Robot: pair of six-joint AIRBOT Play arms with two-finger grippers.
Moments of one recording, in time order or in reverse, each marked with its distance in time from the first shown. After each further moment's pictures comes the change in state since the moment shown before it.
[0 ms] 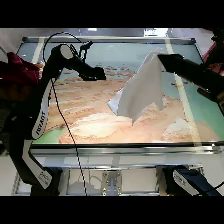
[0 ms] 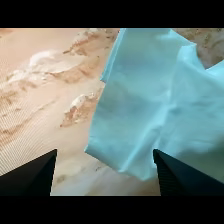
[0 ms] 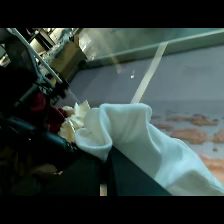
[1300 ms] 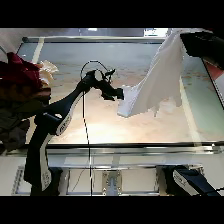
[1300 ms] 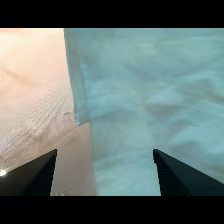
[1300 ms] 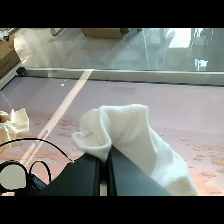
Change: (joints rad) left arm -0.188 -0.254 -0.028 -0.085 0.132 -0.116; right arm 0.000 0.016 0.251 -0.526 0.051 0.282
